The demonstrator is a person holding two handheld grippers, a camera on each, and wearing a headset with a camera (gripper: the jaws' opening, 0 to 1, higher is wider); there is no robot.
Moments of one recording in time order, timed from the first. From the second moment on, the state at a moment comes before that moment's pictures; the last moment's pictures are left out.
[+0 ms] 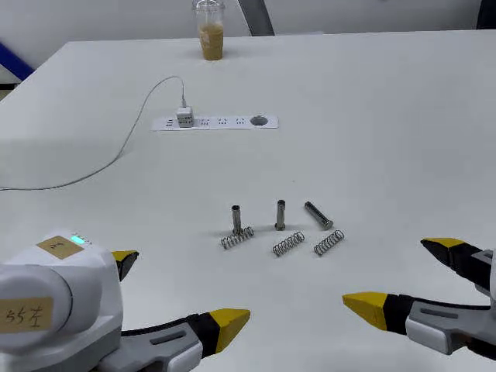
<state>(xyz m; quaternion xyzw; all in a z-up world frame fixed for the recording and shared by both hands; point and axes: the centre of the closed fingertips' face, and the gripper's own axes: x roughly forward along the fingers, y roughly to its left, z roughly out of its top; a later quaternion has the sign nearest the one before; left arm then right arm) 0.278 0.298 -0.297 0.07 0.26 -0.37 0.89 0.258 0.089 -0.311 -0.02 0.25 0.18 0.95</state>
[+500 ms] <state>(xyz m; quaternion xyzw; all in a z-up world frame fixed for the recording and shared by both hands) 0.280 0.296 -0.297 0.07 0.26 -0.37 0.89 0.304 0.085 -0.310 -0.02 0.25 0.17 0.95</state>
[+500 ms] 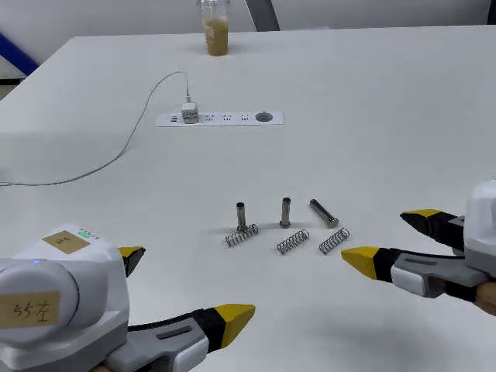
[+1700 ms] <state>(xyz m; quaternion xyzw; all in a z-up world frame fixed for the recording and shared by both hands) 0.283 0.291 -0.306 0.08 0.26 -0.37 0.89 0.393 0.095 -0.355 -0.02 0.29 0.18 0.94</state>
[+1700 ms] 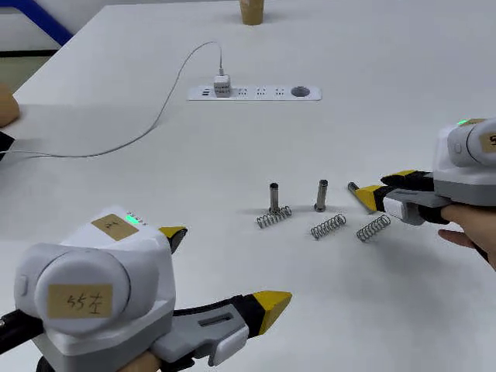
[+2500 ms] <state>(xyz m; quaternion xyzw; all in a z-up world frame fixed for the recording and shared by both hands) 0.286 0.291 -0.308 0.08 0.26 -0.37 0.89 0.426 0.097 -0.389 -0.02 0.31 0.15 0.94</state>
